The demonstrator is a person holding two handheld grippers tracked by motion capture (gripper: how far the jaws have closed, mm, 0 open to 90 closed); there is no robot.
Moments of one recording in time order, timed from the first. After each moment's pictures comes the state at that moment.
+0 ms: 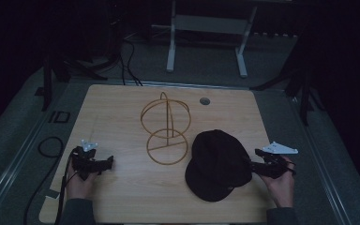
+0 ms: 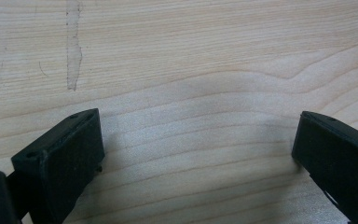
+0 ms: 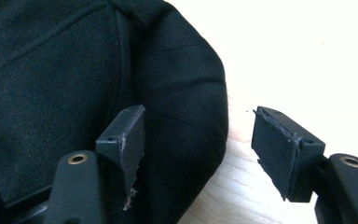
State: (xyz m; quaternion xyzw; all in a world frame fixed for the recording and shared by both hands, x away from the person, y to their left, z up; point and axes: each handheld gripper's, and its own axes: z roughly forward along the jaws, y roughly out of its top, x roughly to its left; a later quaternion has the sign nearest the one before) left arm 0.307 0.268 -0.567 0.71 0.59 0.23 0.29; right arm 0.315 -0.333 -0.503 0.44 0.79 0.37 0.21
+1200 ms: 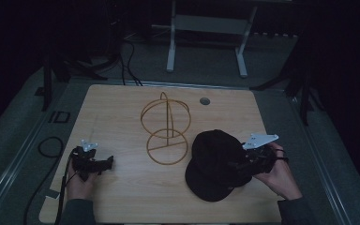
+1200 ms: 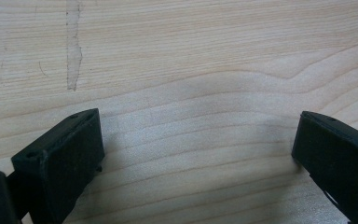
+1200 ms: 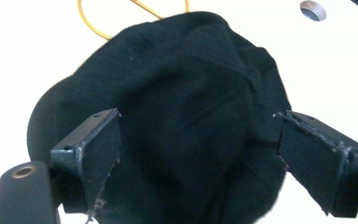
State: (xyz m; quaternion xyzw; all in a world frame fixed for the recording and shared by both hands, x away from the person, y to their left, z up) left arm 0.307 0.268 -0.567 0.71 0.59 0.23 0.29; right arm 0.307 -0.267 -0.431 0.27 0.90 0.30 0.17
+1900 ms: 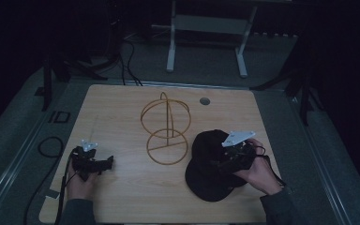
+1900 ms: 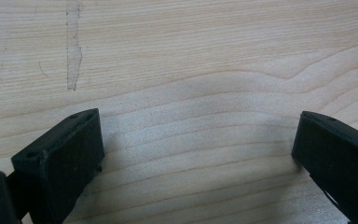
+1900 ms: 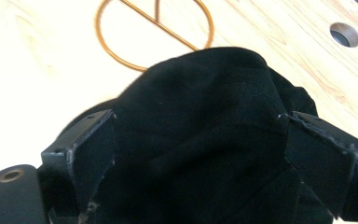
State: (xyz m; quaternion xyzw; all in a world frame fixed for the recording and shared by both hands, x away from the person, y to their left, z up) left arm 0.307 0.268 -0.567 0.71 0.59 0.23 0.29; right arm 0.317 -0.216 -0.439 0.26 0.90 0.30 0.17
